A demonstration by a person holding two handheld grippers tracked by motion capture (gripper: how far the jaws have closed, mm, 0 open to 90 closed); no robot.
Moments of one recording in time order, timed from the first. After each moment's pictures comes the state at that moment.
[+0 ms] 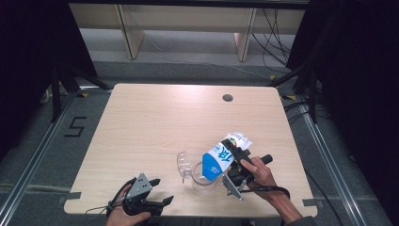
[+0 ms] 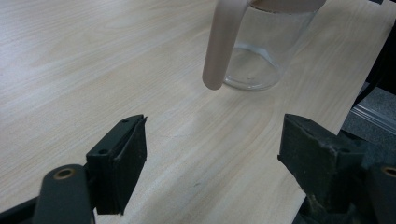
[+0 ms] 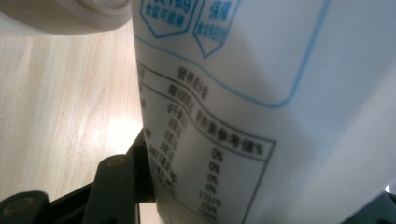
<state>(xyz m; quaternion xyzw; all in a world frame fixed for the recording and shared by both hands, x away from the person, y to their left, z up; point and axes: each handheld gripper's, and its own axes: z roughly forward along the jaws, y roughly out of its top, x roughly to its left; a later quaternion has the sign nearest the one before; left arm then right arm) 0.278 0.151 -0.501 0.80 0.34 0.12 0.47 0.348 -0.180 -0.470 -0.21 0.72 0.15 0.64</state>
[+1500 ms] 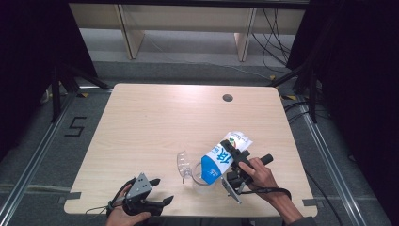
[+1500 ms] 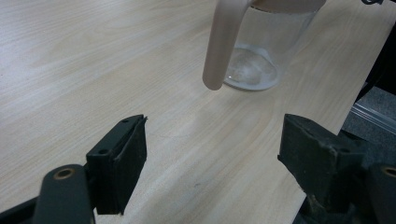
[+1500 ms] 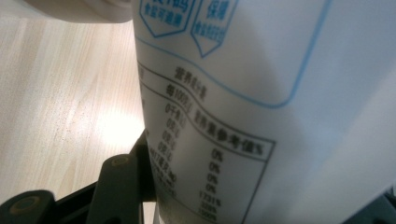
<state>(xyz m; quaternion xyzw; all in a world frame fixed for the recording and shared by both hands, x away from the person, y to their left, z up) 0.278 0.152 -0.501 0.80 0.34 0.12 0.47 0.343 -0.180 -0.474 -0.22 0.72 0.12 0.65</state>
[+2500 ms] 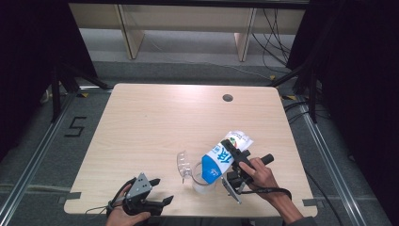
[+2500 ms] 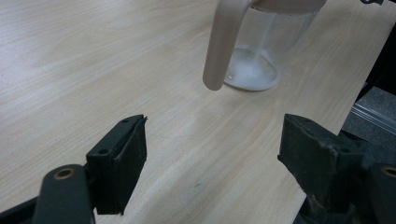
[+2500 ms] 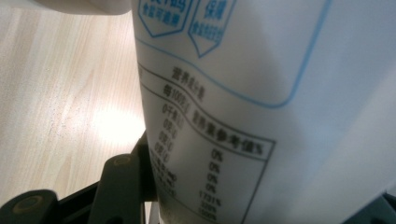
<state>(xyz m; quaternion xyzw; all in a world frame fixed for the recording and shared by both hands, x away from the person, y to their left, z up) 0.278 0.151 -0.501 0.80 0.34 0.12 0.48 0.344 -0.181 -0.473 -0.22 0.71 0.11 0.66</state>
